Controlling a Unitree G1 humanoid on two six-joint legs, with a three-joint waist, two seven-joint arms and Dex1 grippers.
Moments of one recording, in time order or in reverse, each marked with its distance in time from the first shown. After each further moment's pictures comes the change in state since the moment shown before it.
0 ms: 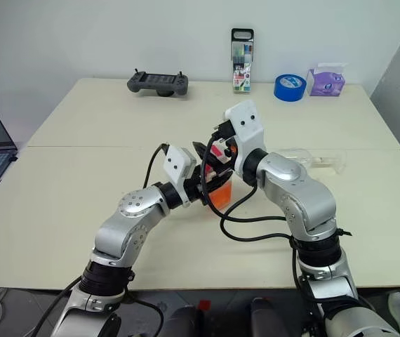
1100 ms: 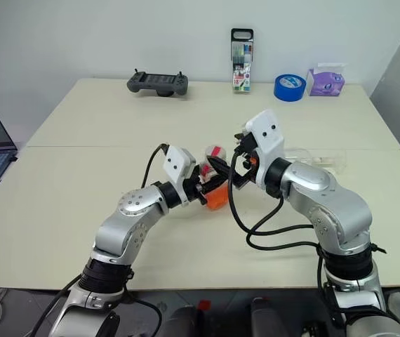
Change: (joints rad) left arm -0.011 0.013 0.005 0.038 0.011 -0.036 -0.022; right arm 0.081 -0.136 -0.059 -0.157 0.179 0.071 0.080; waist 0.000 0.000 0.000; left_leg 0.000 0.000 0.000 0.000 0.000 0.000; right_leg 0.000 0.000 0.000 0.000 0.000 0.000
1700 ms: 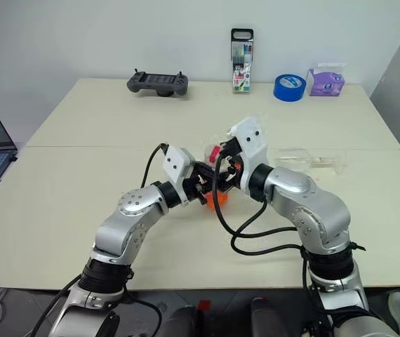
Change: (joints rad) left arm 0.000 0.002 -0.001 -0.004 0.006 0.000 0.002; right arm 0.000 0.092 0.042 0.063 -0.035 0.003 -0.038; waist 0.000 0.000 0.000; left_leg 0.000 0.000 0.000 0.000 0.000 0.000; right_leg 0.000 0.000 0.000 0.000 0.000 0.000
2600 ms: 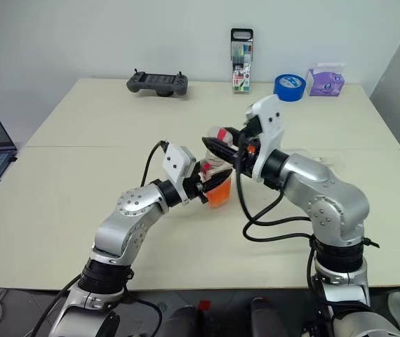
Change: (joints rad) left arm 0.003 0.000 -0.005 -0.019 0.007 -0.019 -0.002; right arm -0.047 0.003 -0.183 -0.018 0.196 0.008 0.072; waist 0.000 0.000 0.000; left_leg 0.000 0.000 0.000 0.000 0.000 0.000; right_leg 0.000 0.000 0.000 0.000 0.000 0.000
